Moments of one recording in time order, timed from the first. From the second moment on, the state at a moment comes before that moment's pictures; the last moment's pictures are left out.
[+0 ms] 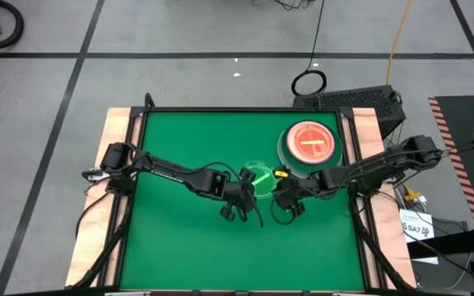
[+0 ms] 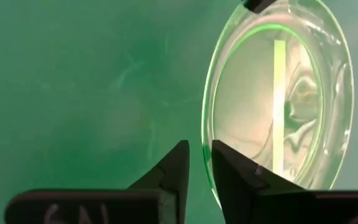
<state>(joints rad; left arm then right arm) -0.17 1.93 1.44 -0.48 -0.21 0.52 0.20 1.37 0.71 -0.27 0.21 -0.46</state>
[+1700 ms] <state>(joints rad) -0.16 1.87 1.59 -0.68 -0.48 0.06 0.22 1.32 0.93 -0.77 0.27 -0.11</state>
